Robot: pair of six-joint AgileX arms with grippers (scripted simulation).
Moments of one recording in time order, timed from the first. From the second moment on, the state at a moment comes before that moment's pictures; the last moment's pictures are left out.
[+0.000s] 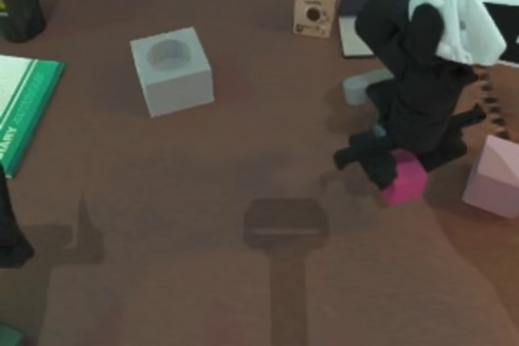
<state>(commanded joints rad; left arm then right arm) 0.00 0.00 0.00 0.00 0.00 0.00 0.48 2.02 1.49 -1.02 0.01 0.13</state>
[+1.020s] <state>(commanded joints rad) 0.00 0.00 0.00 0.00 0.00 0.00 0.63 1.91 1.45 -1.09 0.02 0.62</state>
